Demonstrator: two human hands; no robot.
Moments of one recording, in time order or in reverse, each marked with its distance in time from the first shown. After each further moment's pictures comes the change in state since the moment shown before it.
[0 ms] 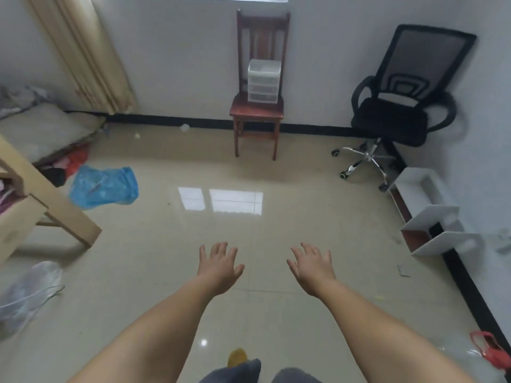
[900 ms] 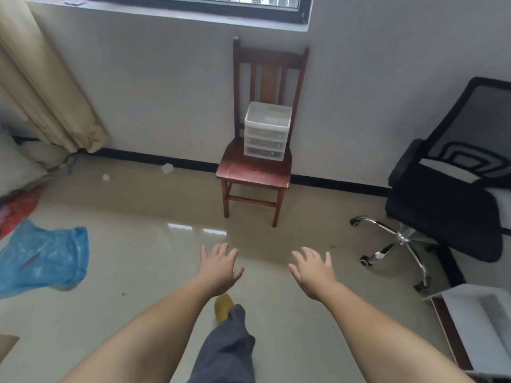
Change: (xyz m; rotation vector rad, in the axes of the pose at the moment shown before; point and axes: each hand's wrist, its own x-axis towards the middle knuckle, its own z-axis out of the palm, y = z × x) left_hand 0.603 -0.021 -0.243 -0.021 0.036 -0.009; right_hand 0.612 0.111 -0.230 0.008 -0.054 -0.063
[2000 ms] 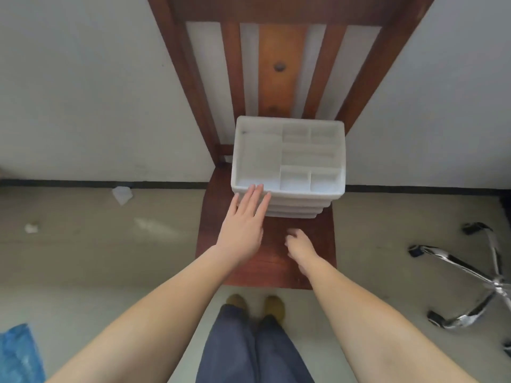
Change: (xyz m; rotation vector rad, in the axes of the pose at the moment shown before) left_hand 0.696 -0.093 -0.150 0.049 0.212 0.330; right_hand 0.705 -0.005 -0.091 1.293 -0.161 0.655
